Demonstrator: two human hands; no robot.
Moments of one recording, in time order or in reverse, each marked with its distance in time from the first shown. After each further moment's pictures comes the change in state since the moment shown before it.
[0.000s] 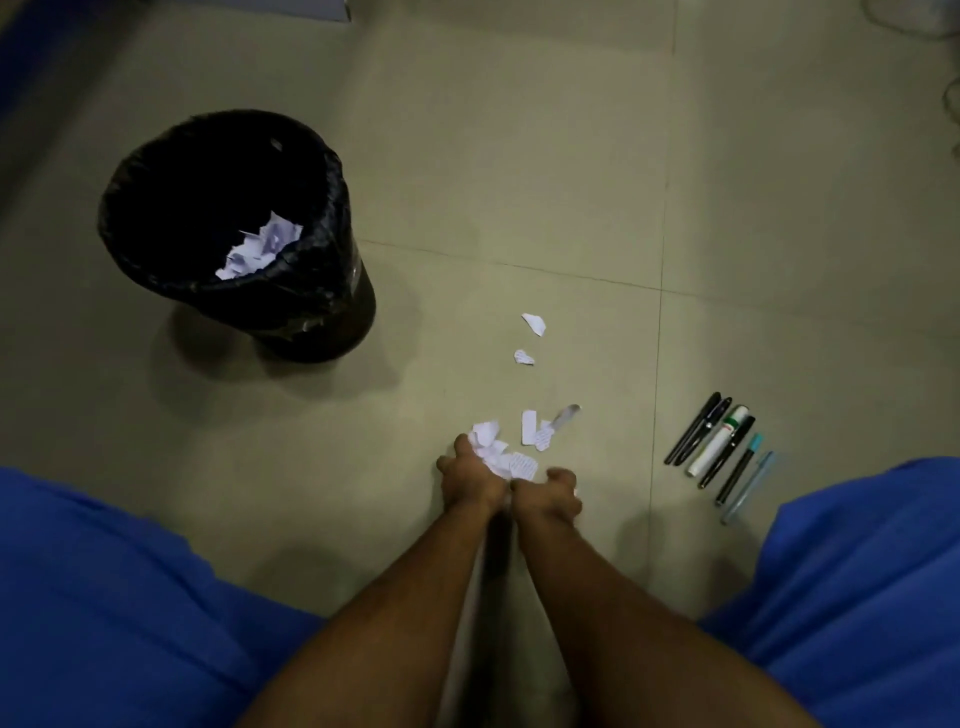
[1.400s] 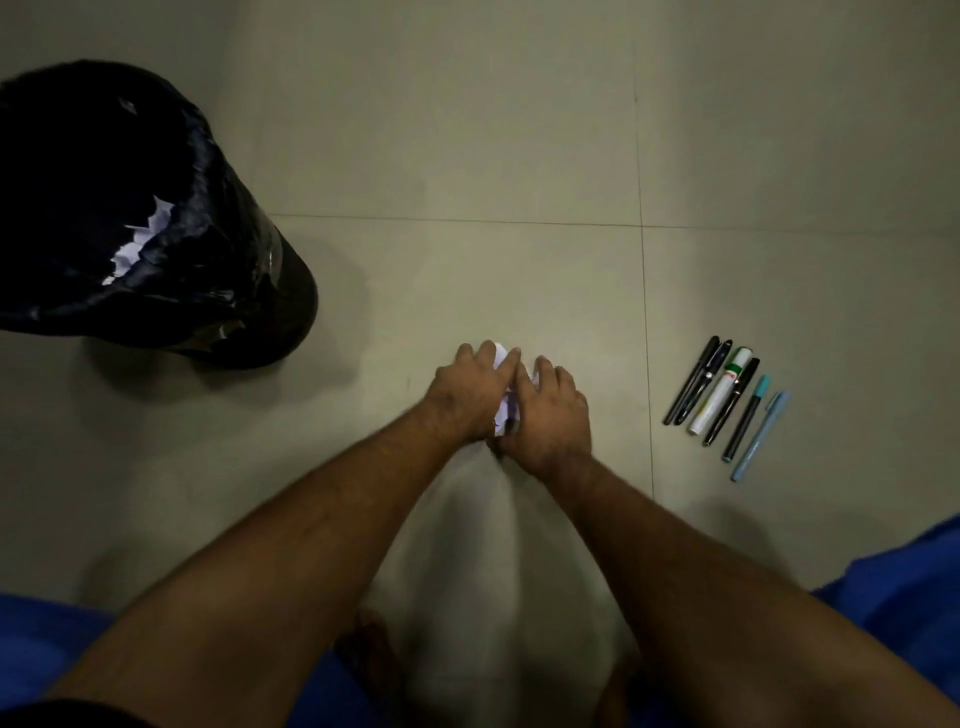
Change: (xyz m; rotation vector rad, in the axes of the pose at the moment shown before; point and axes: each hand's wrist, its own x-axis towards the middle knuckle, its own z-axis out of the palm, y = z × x) left_hand 0.070 0.070 -0.004 1.226 -0.130 0.896; right_hand 0.065 -0.045 -0.018 -0.965 -0.064 -0.914
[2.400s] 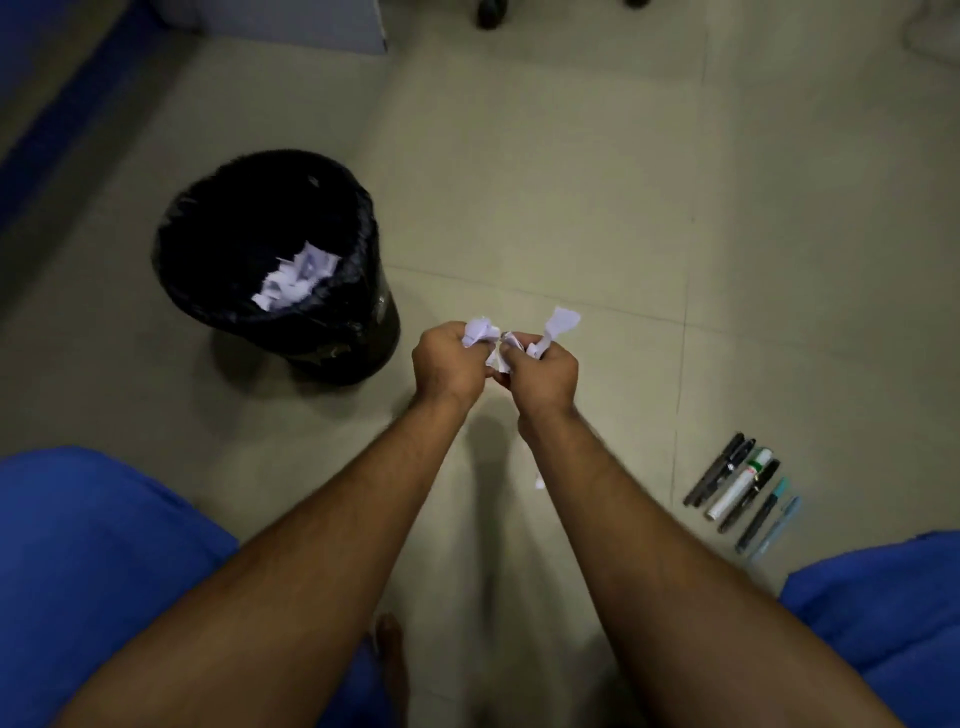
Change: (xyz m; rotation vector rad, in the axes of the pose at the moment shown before) left_hand -0.061 -0.046 -0.109 -1.483 0.699 -0.648; right_hand 0.024 -0.119 -0.128 1.519 0.115 0.318
